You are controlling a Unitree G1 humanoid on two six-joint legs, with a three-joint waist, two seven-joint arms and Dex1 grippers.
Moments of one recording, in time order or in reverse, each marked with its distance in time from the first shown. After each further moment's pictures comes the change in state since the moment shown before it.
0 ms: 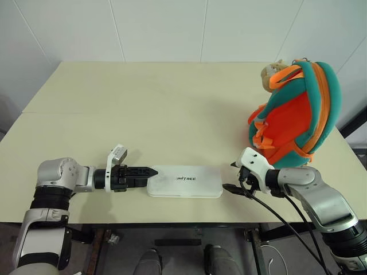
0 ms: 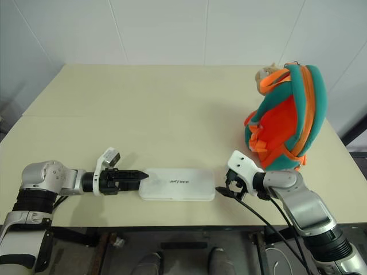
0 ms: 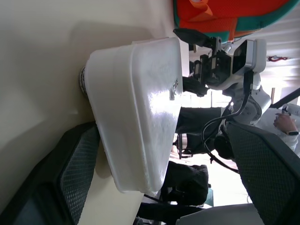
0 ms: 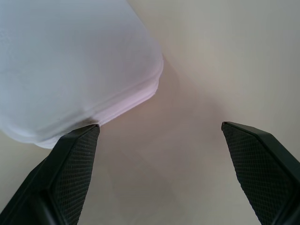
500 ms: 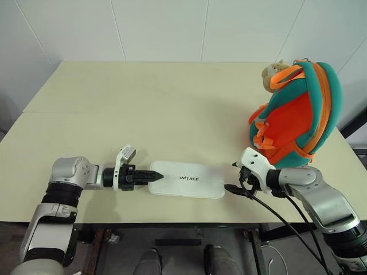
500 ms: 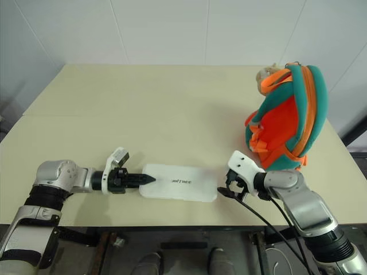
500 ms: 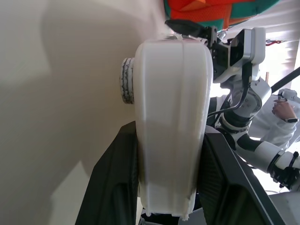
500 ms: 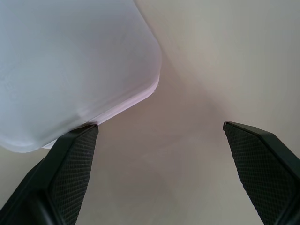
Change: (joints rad) left arm -0.060 -0.041 -0.083 0.068 0.036 -0.088 -0.061; right arm 0.003 -0.011 -0.004 -0.019 -0.008 0.025 -0.005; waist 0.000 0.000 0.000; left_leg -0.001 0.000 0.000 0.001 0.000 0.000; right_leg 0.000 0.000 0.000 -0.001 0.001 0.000
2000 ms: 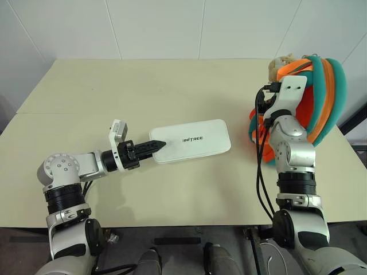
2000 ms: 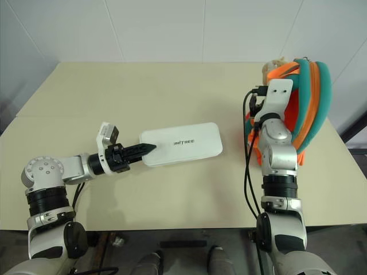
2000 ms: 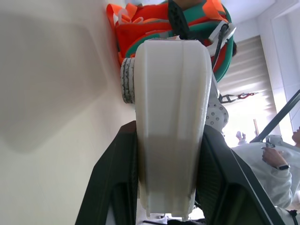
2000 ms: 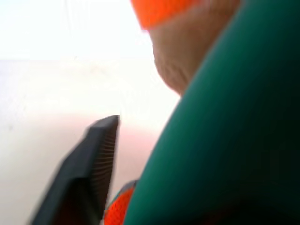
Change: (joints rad) left arm 0.015 -0.251 0.611 -0.287 -0.202 0.200 0.530; right arm -0.512 0.472 -0.395 0.669 -0.080 -0.416 -0.861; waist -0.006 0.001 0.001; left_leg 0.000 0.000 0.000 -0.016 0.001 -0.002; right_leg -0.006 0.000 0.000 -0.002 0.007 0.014
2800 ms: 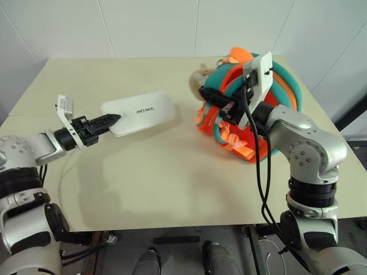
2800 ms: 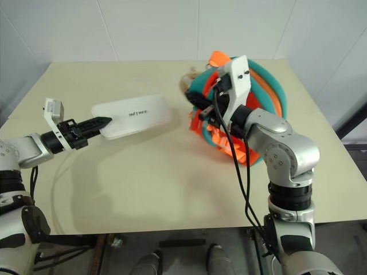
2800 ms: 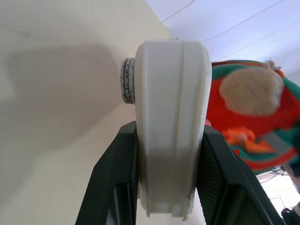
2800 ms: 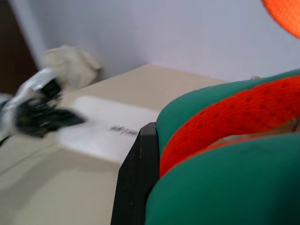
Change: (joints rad) left arm -0.185 0.374 -0.067 0.374 0.125 -0.316 -0.093; right arm 0.016 -0.128 0.155 -0.696 0.633 0.608 0.574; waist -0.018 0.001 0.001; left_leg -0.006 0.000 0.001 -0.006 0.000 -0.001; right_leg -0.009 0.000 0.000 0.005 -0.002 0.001
